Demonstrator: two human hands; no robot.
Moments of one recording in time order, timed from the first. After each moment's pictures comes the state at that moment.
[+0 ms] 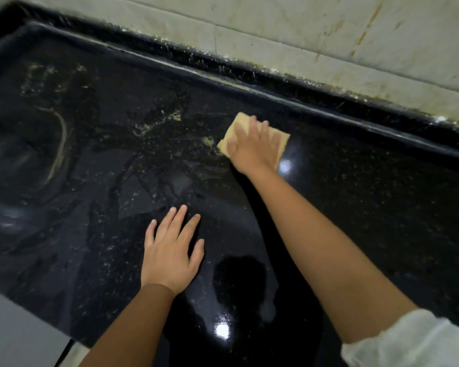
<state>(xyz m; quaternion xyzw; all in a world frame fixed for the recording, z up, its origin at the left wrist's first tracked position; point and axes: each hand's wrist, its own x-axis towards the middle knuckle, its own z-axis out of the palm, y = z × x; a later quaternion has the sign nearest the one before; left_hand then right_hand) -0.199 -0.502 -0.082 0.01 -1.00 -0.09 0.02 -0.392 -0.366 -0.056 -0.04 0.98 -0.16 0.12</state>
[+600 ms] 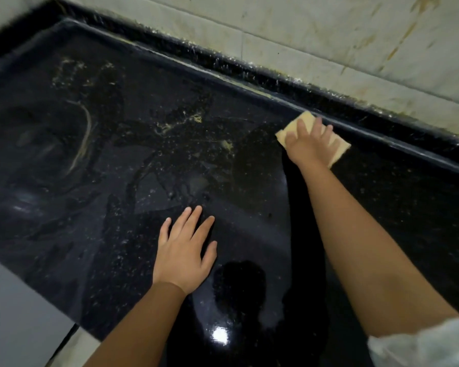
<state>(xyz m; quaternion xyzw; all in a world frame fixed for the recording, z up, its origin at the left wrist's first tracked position) -0.200 -0.503 -0.081 0.00 -0.99 -0.10 0.03 -0.426 -0.313 -0.053 0.09 0.98 -0.14 0.13</state>
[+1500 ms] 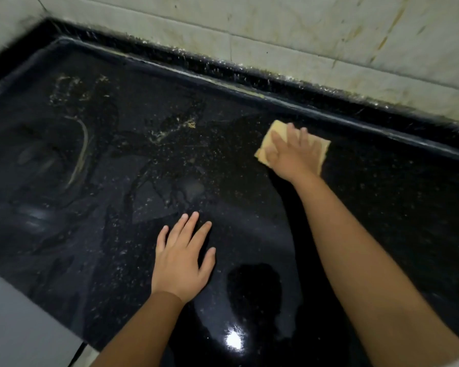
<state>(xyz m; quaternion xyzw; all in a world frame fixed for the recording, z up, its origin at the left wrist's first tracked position) -0.199 -0.504 -0.082 0.00 -0.99 -0.10 0.02 -0.401 -0.319 -0.055 -0.04 0.98 -0.10 0.15</state>
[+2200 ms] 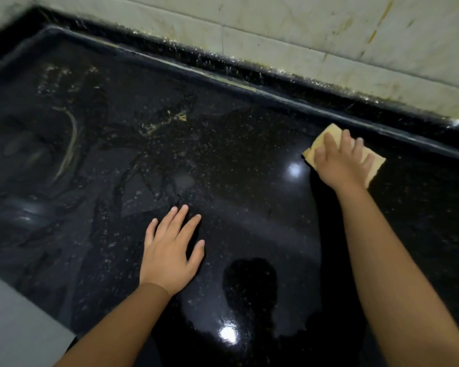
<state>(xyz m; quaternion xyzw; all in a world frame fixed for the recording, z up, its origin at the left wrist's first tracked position) -0.199 -0.502 -0.081 0.01 -0.99 -0.11 0.02 -0.381 -0.236 -0.054 0.10 0.98 -0.13 0.13</state>
